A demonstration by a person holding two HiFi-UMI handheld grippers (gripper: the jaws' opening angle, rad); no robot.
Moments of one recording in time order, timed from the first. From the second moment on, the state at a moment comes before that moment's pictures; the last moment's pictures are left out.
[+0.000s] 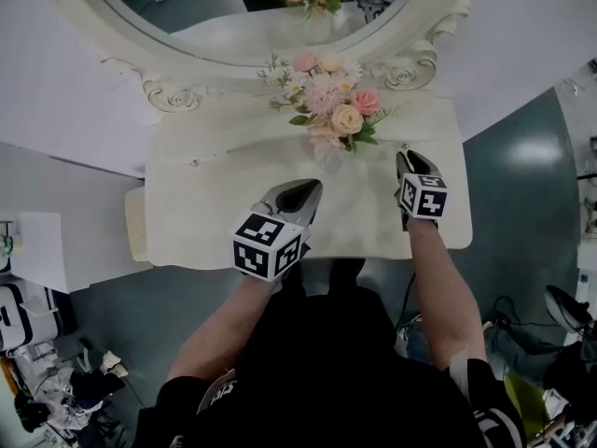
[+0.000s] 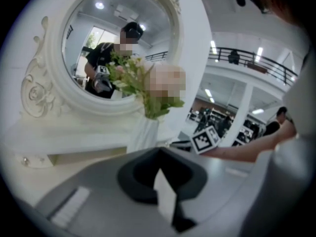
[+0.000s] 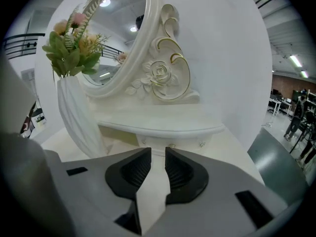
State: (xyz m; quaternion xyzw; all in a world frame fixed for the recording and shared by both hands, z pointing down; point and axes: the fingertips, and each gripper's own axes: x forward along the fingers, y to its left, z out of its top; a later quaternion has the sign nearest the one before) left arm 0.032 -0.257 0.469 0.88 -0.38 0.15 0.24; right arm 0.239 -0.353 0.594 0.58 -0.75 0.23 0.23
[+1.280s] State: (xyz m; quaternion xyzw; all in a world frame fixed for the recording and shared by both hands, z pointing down) left arm -0.055 -0.229 0.369 0.91 -0.38 0.10 0.12; right arm 0.148 -0.195 0.394 0.57 -0.81 0.13 0.08
